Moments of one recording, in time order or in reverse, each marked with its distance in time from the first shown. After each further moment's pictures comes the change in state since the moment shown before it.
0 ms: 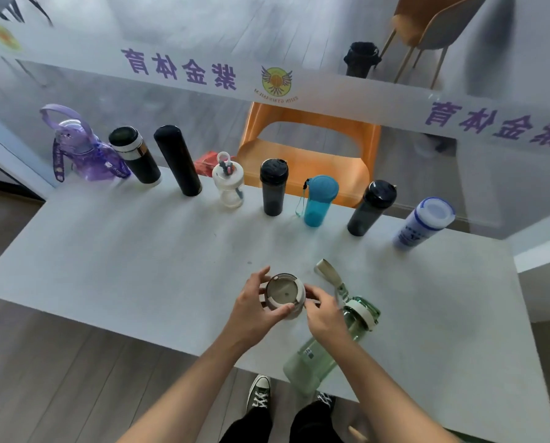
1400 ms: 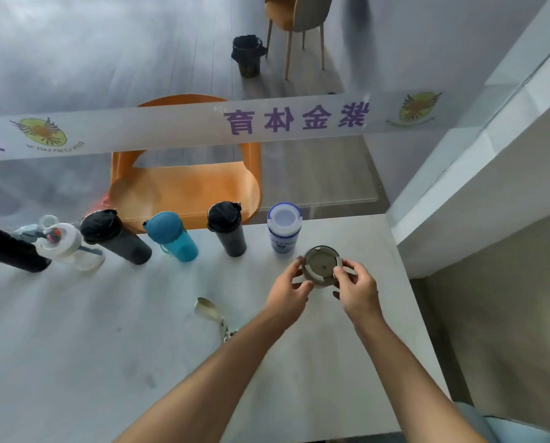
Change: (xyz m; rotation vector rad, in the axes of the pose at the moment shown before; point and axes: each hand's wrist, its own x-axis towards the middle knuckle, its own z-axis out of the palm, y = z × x) left_hand 0.096 0.189 0.294 -0.140 -0.405 -0.163; right_hand 0.076 0.117 -0.293 0.454 0.542 0.097
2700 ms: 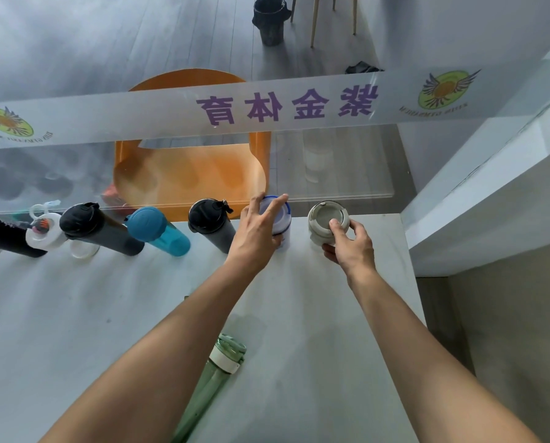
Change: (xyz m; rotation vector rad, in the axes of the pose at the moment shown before) left_hand 0.100 0.057 -0.042 0.879 0.305 0.303; right_hand 0.114 -0.044 0.017 0.133 -0.090 0.154
